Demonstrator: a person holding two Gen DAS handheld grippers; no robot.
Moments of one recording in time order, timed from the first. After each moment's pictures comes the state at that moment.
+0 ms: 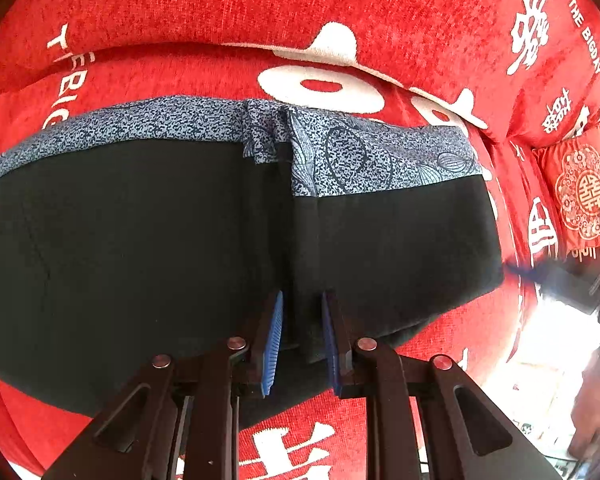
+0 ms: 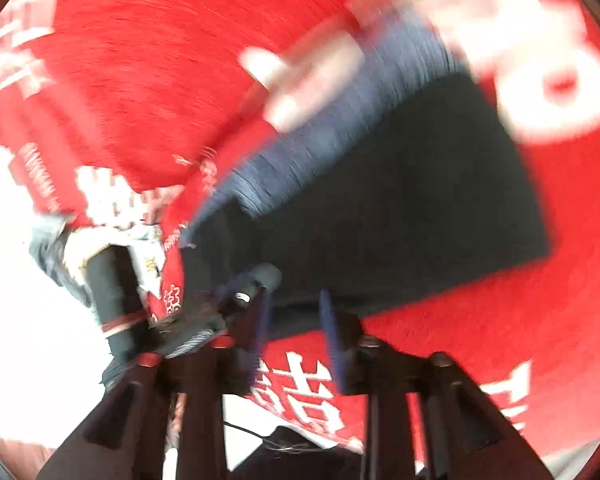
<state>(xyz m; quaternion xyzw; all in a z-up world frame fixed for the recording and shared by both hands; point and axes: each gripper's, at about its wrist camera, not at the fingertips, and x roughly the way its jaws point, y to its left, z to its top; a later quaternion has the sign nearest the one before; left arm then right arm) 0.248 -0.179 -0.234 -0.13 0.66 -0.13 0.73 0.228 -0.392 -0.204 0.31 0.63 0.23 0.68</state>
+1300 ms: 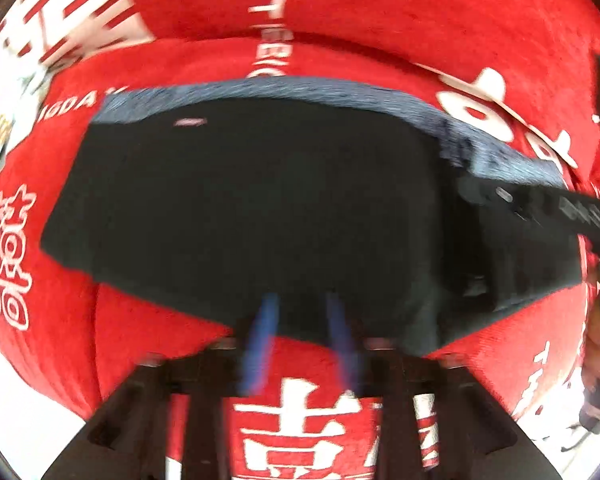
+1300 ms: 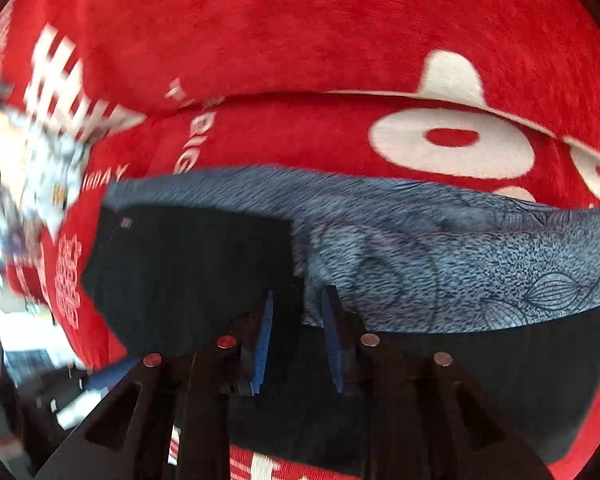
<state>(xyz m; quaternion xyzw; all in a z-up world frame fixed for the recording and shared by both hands) 0.184 -0.066 -0.231 -0.11 0.65 0.06 0.75 0.284 -0.209 -0.232 0.03 0.65 0.24 0.72</state>
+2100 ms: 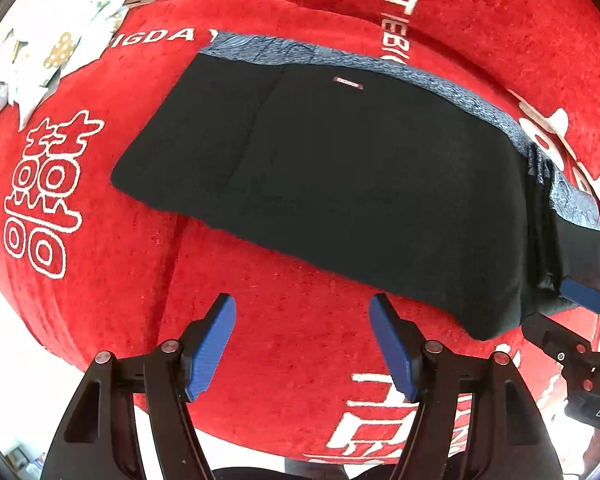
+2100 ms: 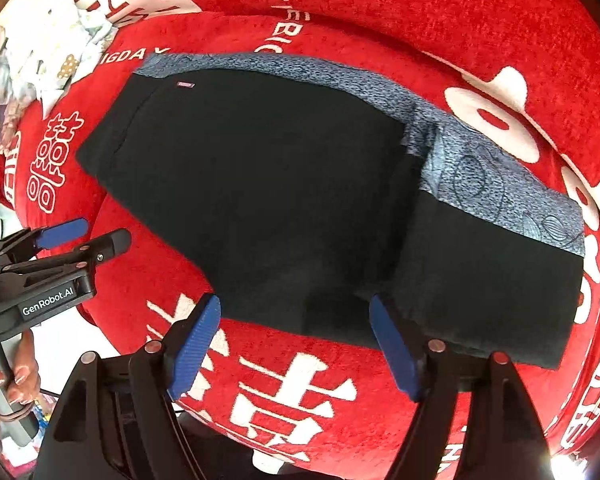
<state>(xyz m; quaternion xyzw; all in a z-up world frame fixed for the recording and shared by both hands) 0.143 0.015 -0.238 -0.15 0.67 0.12 0.72 0.193 -0.153 -0.202 -0.14 0.67 0.23 0.69</state>
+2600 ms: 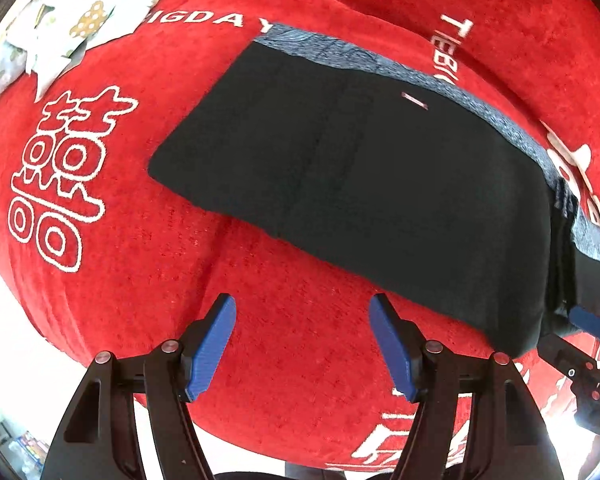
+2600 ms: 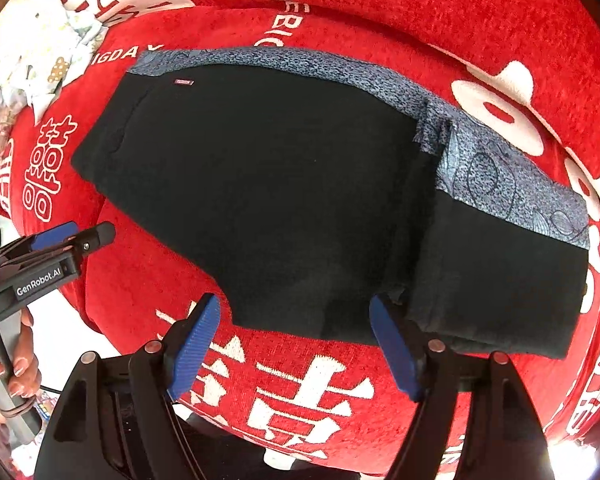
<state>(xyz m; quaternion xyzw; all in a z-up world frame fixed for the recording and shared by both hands) 0.133 0.059 -0.246 -0.18 0.66 0.15 0.71 0.193 -0.140 -0.204 -0.13 0.69 0.22 0.68</state>
